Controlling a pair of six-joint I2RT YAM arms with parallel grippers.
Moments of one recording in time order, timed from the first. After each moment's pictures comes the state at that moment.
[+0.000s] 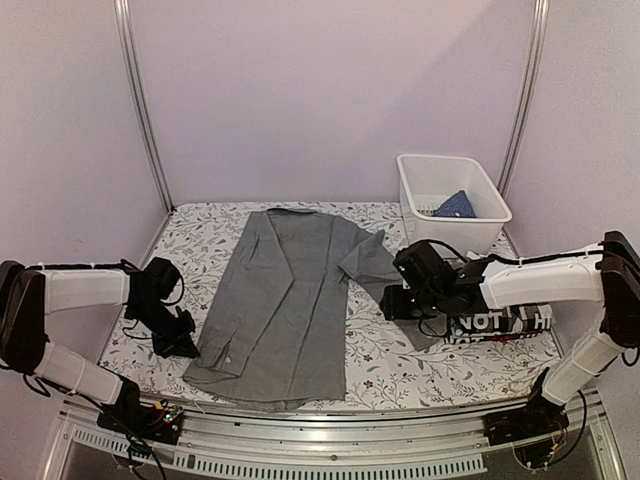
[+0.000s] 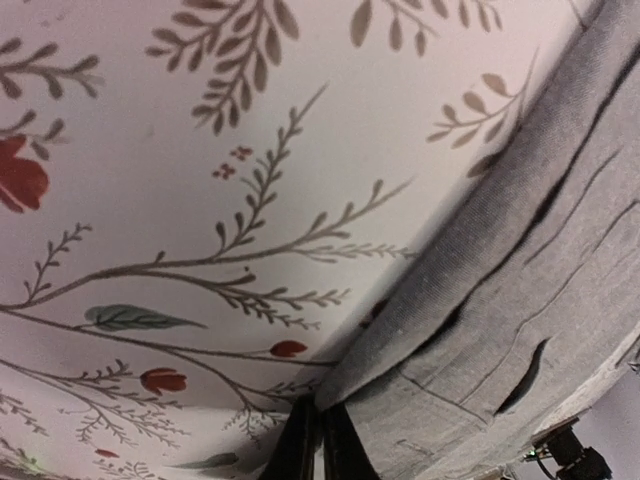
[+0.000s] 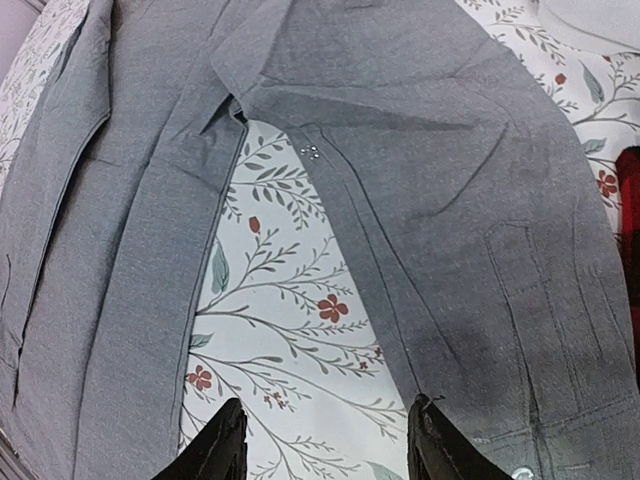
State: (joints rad) left arm -0.23 1.34 0.58 -0.72 0.30 -0.78; right arm 0.87 1.57 0.89 -0.24 0.24 0.71
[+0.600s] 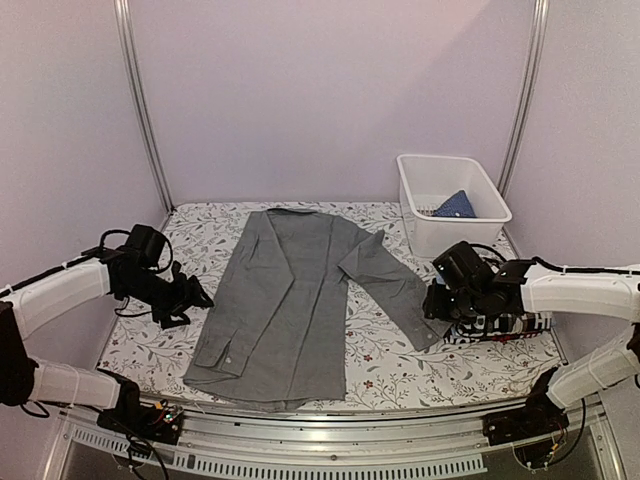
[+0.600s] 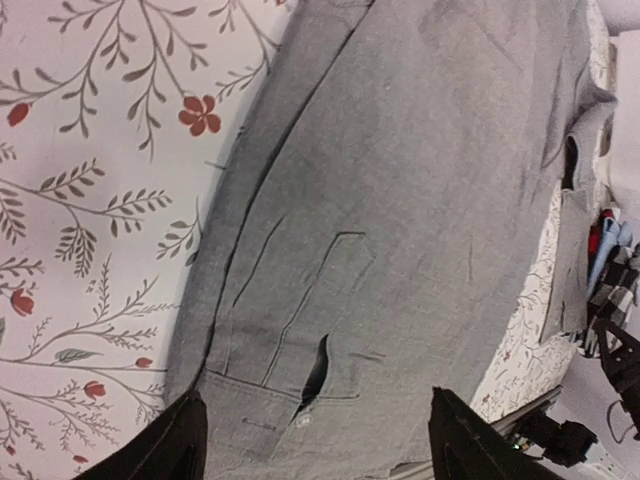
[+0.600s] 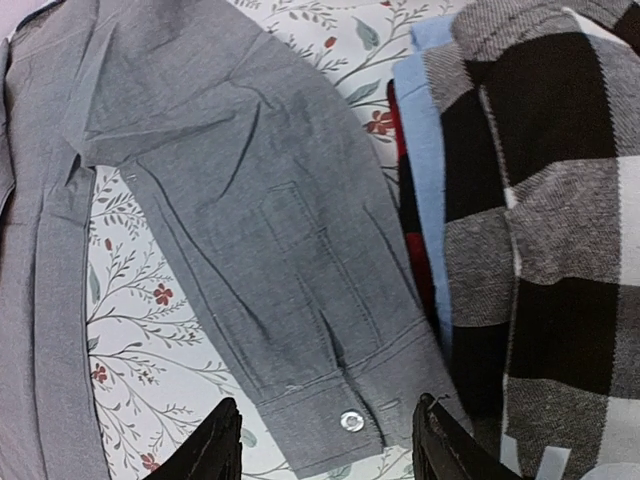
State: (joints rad) left arm -0.22 1.18 0.71 -0.69 0.33 -0.69; right arm 0.76 1.32 0.76 -0.45 0.31 0.82
